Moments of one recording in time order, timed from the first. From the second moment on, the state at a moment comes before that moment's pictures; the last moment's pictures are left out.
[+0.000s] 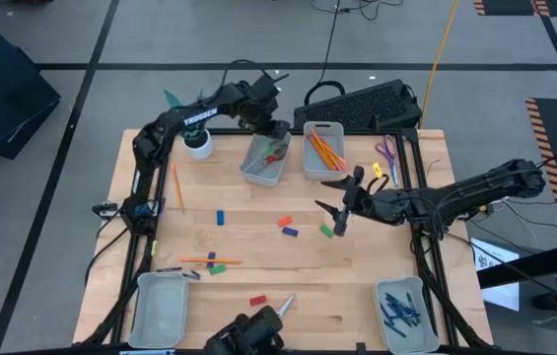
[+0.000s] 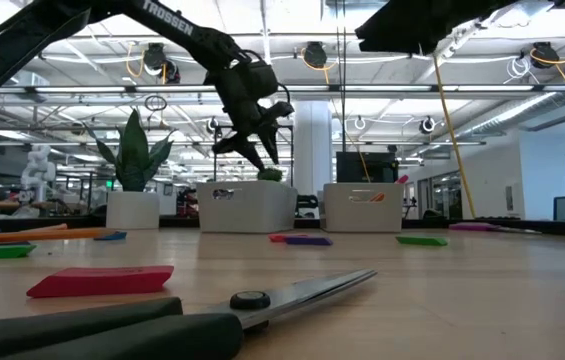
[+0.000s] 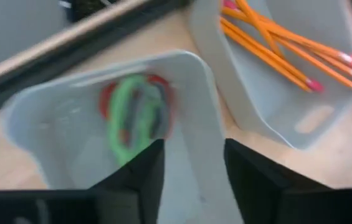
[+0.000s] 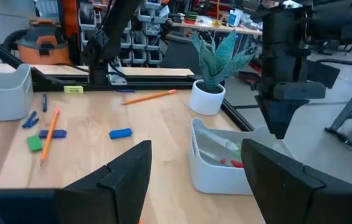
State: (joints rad) left arm 0.66 2.10 1.90 -0.92 0.28 -0.42; right arm 0.20 1.07 0.65 0.17 0.57 -0.02
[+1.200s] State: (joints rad) left arm 0.12 1.07 0.57 0.25 0.13 -0.21; right arm -0.95 1.50 1.07 -0.87 0.23 0.47
